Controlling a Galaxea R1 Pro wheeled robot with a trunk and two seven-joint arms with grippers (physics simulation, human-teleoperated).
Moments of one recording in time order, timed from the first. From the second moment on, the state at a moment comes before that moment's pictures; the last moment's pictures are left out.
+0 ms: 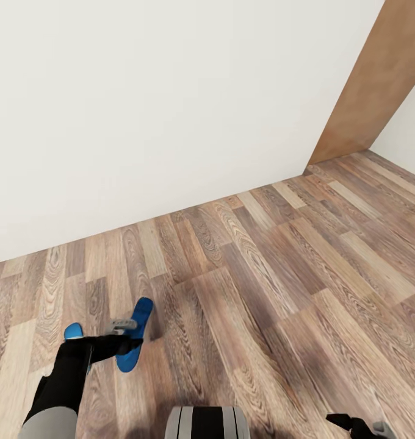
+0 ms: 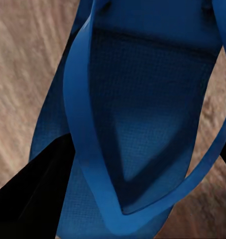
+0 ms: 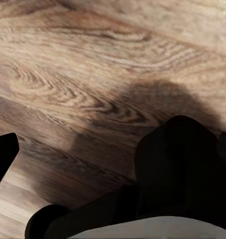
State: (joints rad) left arm -0.52 -0.07 0.53 -1.01 -0.61 0.60 -0.70; right arm -0.01 -0.37 -0.21 -1.04 -1.18 0.91 0.00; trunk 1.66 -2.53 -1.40
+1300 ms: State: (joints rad) left arm -0.49 -0.09 0.75 -0.80 -0.50 0.33 -0.41; right arm -0.02 -0.37 -0.20 -1.13 -0.54 0.65 0.00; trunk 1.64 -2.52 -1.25
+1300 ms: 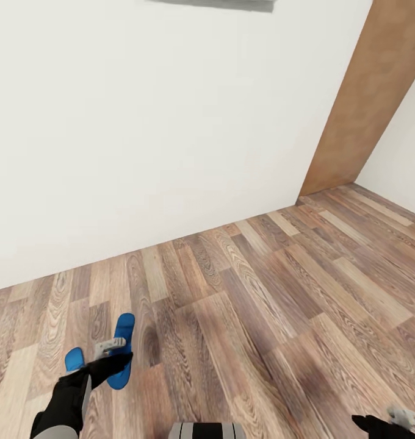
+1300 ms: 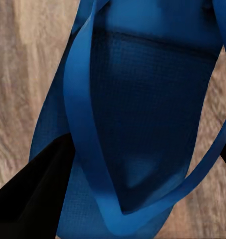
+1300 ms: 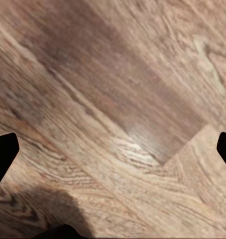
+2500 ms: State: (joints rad) left arm -0.49 -0.05 0.76 -0.69 -0.46 0.20 -0.85; right arm -0.01 -0.36 -0.24 -0.83 -0.42 0.57 0.63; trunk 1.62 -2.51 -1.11
